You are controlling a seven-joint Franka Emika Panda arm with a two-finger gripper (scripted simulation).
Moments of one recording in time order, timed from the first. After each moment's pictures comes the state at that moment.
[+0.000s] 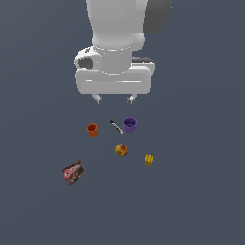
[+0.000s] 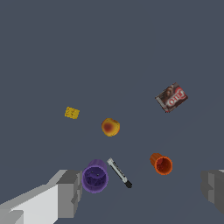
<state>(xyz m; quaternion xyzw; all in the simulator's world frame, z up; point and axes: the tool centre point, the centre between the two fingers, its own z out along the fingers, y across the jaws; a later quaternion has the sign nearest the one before) 0.007 -0.024 0.341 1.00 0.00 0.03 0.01</state>
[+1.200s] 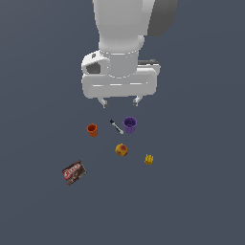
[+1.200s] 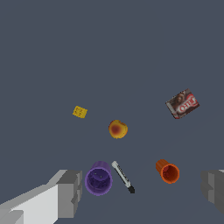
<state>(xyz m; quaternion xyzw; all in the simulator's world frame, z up) 0.012 -0.006 0.334 1.00 0.04 0.03 0.00</state>
